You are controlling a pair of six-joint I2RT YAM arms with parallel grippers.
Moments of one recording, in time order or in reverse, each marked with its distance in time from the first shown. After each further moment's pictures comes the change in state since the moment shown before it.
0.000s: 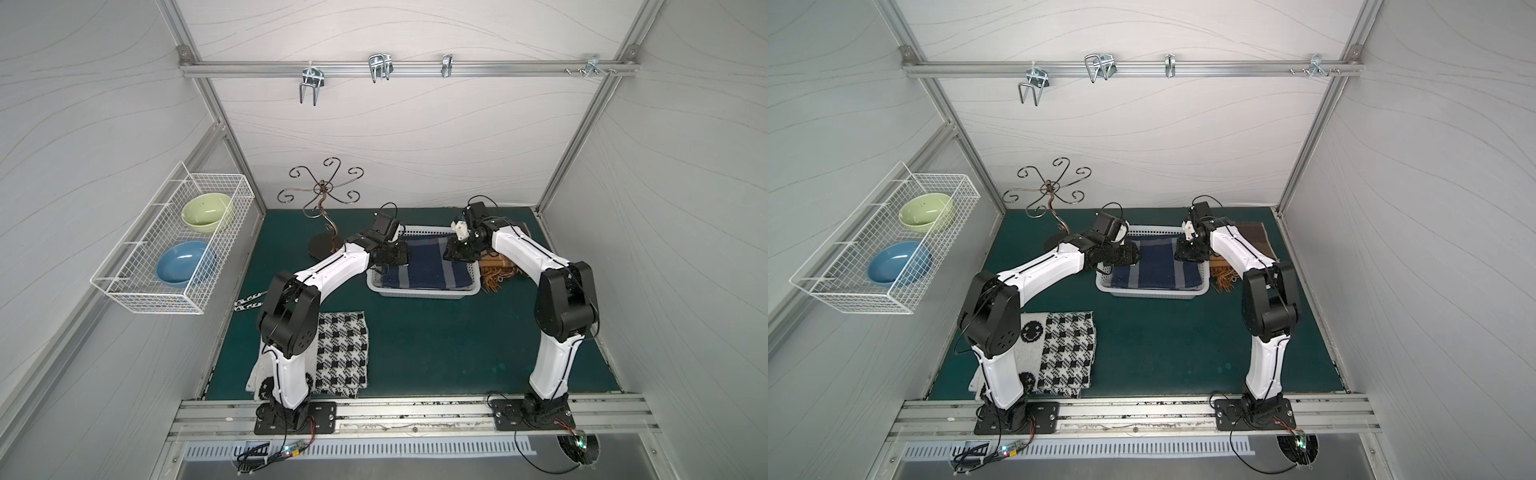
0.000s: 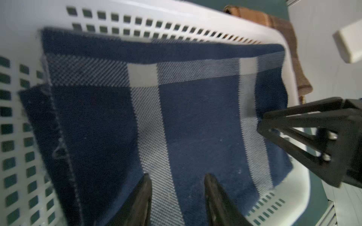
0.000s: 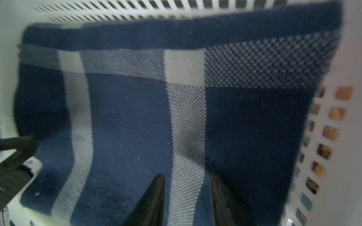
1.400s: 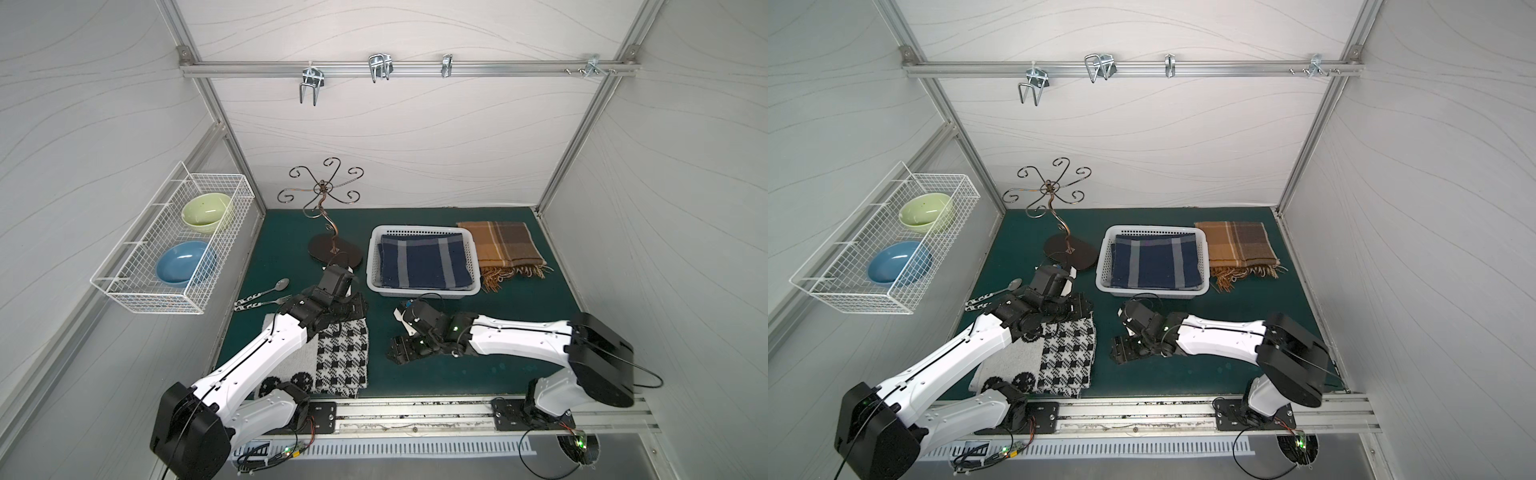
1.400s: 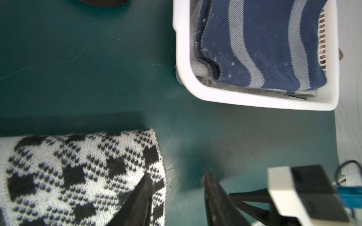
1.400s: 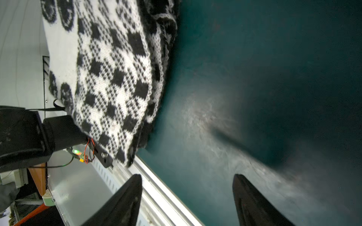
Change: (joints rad) left arm 0.000 -0.826 -0.690 -0.170 -0.093 -0.107; right arm 0.829 -0.341 -0.671 0.529 0.052 0.525
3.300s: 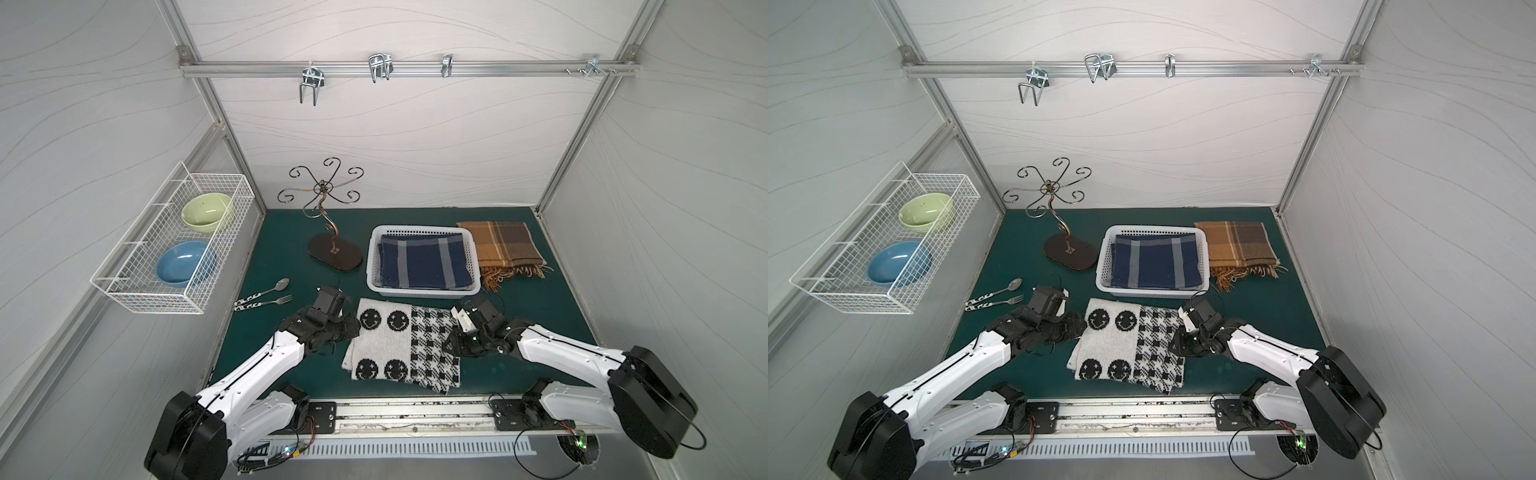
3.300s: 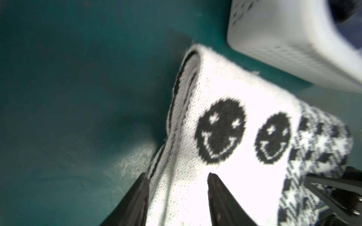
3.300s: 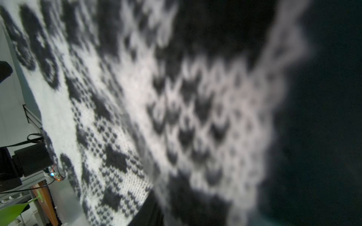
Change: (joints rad) left arm 0.038 -0.062 -0.251 0.085 0.028 -0.066; right arm -0.452 -0.407 -0.429 -0.106 -0.132 -0.131
